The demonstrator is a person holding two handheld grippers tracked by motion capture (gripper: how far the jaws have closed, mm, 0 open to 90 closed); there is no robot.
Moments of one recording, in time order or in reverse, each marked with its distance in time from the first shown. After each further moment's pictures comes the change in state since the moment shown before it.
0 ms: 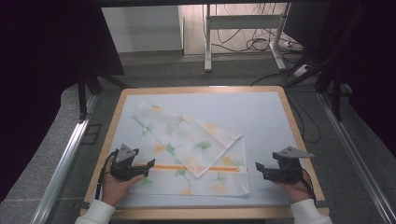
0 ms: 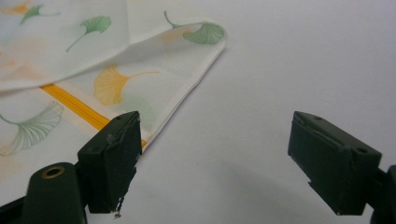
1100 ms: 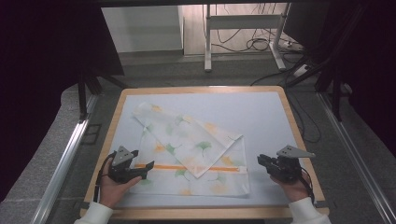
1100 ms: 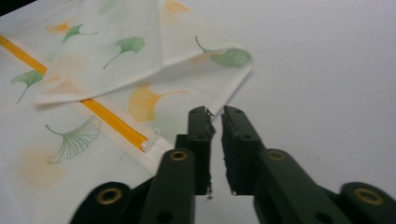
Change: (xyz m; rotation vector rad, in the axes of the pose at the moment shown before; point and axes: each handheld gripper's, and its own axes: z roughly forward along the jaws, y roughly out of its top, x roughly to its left) left arm -0.001 -0.004 -0.010 -0.019 -0.034 0.026; right arm 0.011 0.010 -0.007 -0.052 0.071 -0.031
